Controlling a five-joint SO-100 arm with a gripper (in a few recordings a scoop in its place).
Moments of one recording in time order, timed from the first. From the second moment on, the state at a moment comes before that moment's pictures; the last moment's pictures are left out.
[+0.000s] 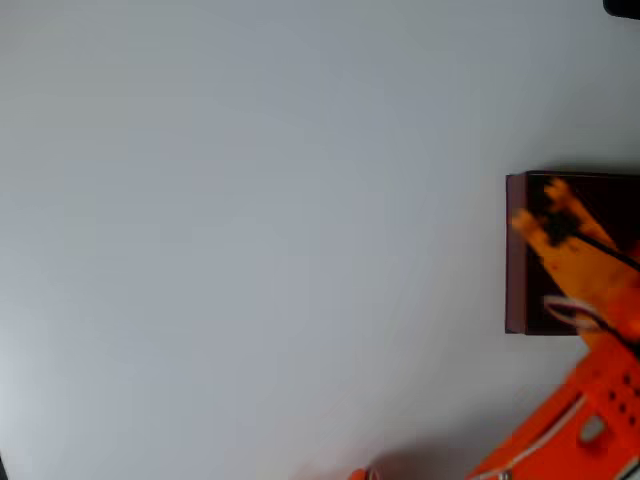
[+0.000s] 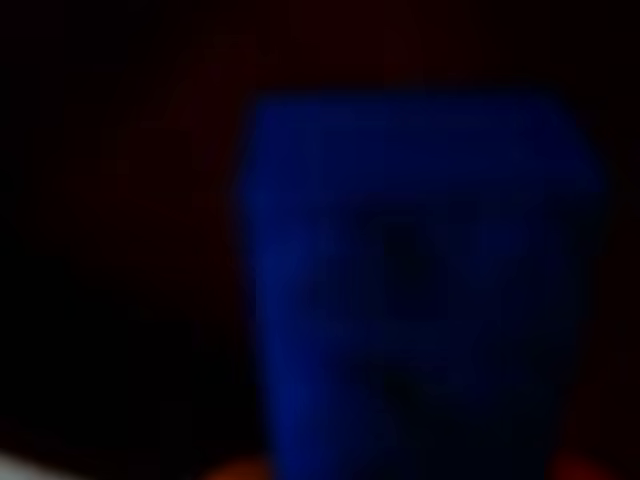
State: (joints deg) arm 43.5 86.6 78.7 78.8 -1.8
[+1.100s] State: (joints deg) arm 31.2 116.0 115.0 69.5 0.8
